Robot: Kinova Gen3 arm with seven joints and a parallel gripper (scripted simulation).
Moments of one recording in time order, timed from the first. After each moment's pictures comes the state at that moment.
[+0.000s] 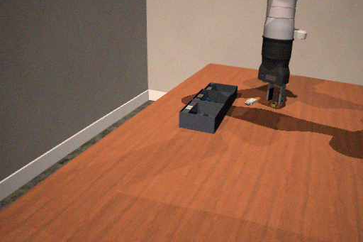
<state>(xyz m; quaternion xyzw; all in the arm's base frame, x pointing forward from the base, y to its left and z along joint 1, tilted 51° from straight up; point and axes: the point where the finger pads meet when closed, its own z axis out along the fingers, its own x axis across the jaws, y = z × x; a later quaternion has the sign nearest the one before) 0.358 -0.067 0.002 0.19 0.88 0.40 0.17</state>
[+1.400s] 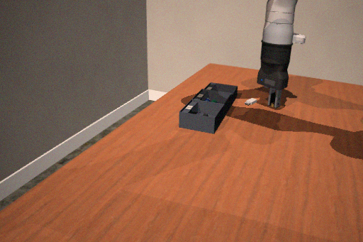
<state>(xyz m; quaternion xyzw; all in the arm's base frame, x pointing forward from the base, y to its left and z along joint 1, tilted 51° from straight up) 0.365 -0.060 -0.006 0.19 0.88 0.40 0.17</state>
